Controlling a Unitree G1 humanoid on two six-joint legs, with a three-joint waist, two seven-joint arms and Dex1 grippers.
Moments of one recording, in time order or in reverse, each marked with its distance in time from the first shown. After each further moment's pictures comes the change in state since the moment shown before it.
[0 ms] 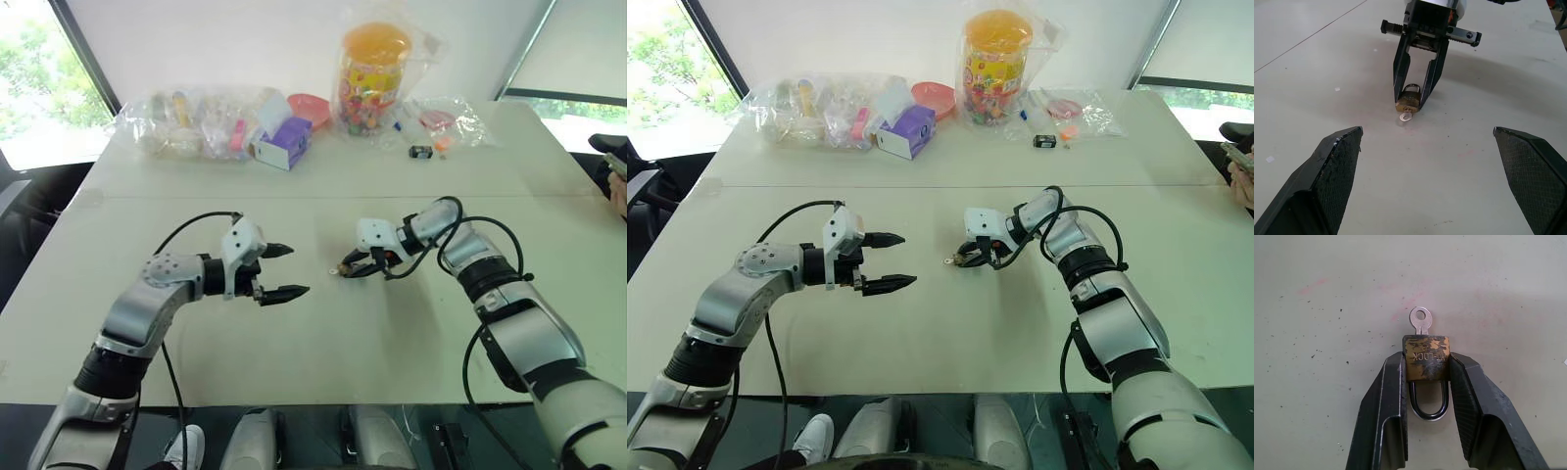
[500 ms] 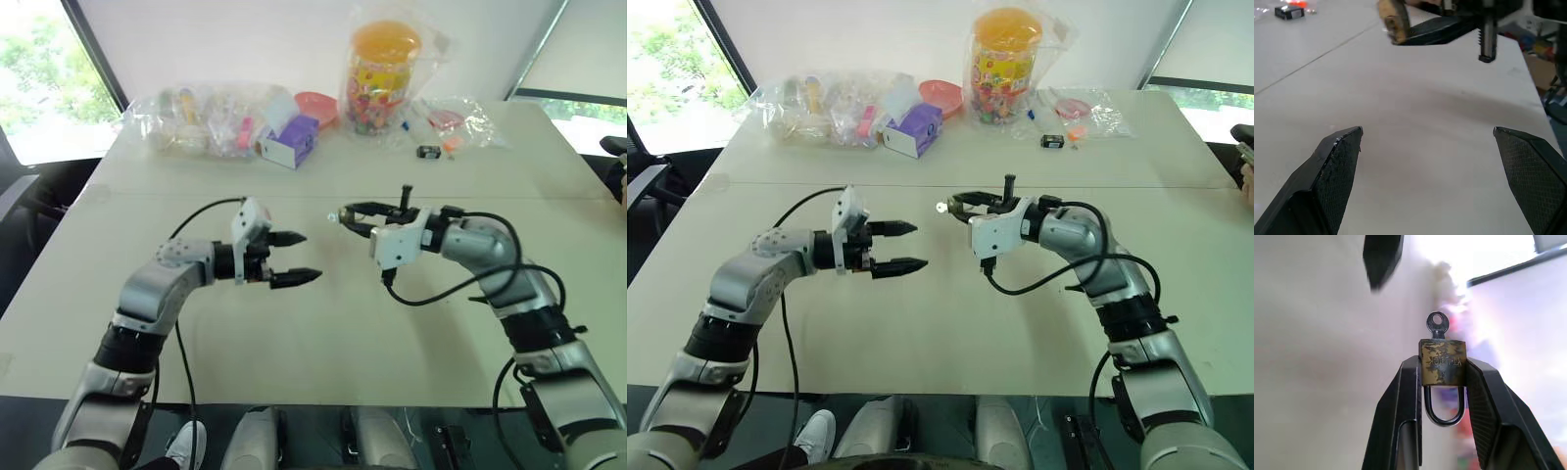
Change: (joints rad) left arm -0.184 -0.084 0.011 0.141 -0.103 0.094 -0.052; right arm 0.420 -0.148 -0.237 -0.889 -0.262 -0.296 -0.674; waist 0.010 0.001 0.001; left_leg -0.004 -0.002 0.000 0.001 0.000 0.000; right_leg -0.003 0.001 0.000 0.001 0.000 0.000
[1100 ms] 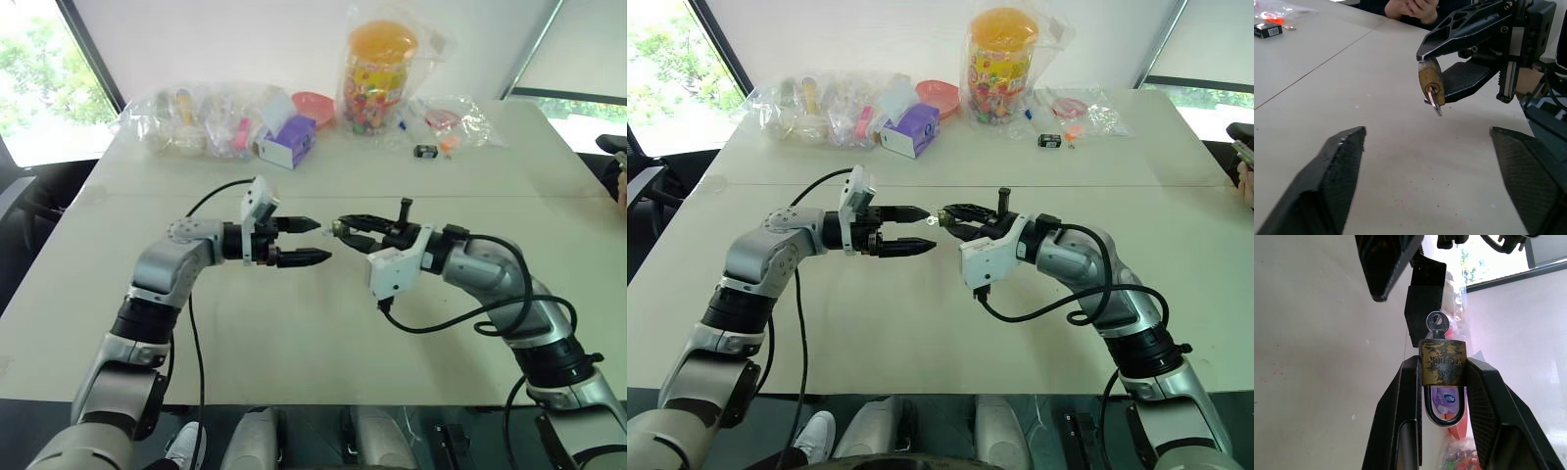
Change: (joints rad) left arm -0.092 -0.031 -0.009 0.127 0.006 -0.043 -0.082; right arm 0.073 -0.025 0.043 -0.163 -0.036 0.118 0.000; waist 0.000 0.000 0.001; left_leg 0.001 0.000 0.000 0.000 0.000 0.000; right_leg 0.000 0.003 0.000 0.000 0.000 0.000
